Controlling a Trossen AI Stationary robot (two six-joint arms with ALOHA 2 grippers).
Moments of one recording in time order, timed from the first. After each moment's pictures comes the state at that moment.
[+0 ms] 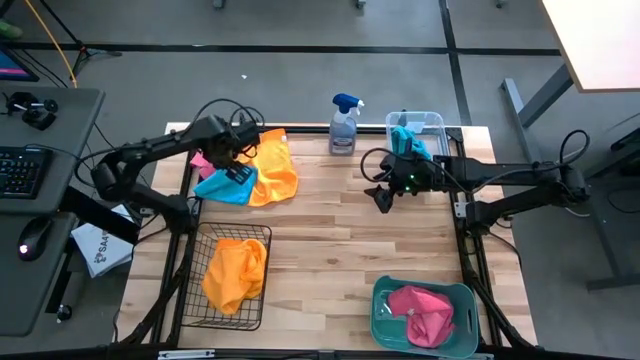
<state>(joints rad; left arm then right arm) 0.62 1.39 1.07 -1.32 -0.30 -0.36 -0.12 1.14 0.92 -0.50 0.12 0.47</state>
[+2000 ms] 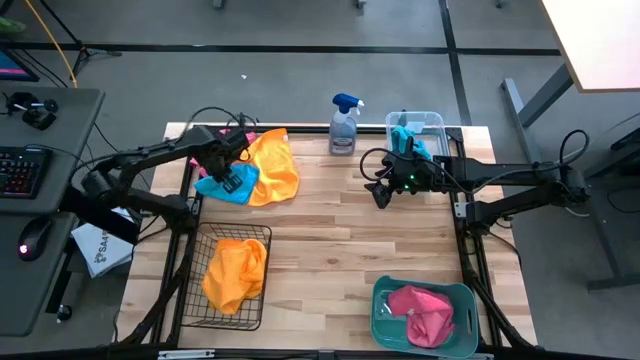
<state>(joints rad) 0.72 1.31 0.84 -1.14 -0.25 -0.07 -0.12 1.14 0.92 -0.49 0.21 0.54</state>
